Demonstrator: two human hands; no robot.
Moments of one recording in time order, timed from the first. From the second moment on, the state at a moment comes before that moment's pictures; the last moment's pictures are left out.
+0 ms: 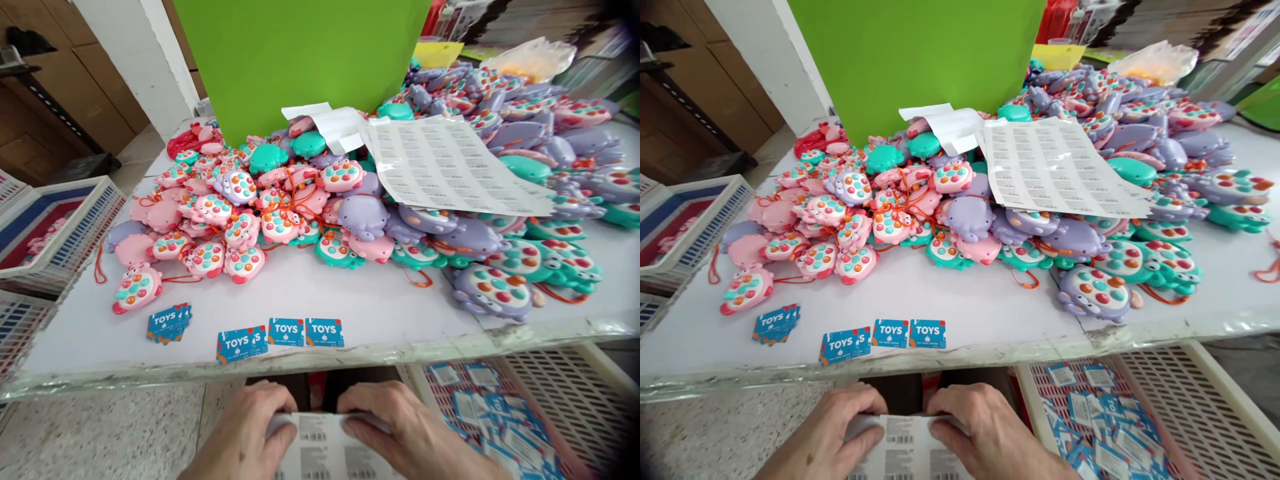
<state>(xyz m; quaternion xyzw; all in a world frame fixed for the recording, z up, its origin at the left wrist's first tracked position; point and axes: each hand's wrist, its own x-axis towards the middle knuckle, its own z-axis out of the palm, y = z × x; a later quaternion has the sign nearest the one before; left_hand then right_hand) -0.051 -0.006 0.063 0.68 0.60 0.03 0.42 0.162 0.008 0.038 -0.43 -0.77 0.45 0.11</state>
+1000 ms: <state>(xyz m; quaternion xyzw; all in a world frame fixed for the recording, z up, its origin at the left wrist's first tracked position) -0.053 -0.007 0.042 0.50 0.62 0.13 0.59 0.157 -0.013 0.013 -0.41 -0.76 0.34 0.38</state>
